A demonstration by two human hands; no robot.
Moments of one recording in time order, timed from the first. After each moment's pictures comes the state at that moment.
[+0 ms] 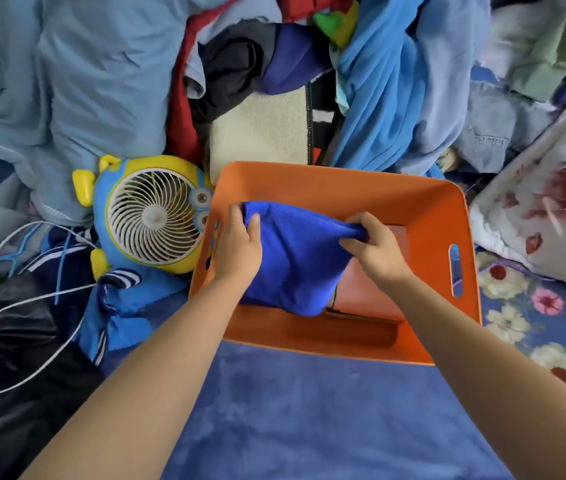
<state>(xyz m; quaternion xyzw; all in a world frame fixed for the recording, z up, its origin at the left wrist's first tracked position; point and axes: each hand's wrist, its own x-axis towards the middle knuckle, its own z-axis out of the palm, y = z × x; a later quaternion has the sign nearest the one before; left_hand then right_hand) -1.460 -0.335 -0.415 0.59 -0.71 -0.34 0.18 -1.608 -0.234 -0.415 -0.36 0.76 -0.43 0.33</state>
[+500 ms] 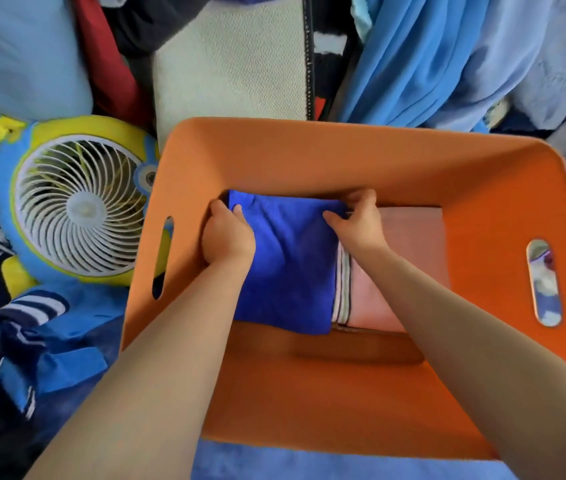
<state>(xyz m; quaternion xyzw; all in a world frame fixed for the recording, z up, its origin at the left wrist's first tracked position) -1.503 -0.400 -0.542 0.68 -0.68 -0.26 0.05 -1.632 -0.311 -0.542 -0.22 0.82 -0.41 0.32</state>
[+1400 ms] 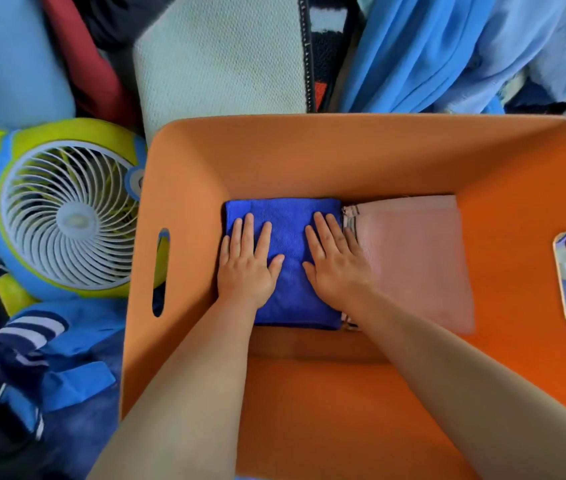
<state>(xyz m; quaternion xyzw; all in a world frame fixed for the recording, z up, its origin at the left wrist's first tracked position) -1.471 -0.377 -0.597 0.42 -0.88 -0.12 -0.17 -1.590 -0.290 -0.586 -0.54 0.81 0.06 0.22</state>
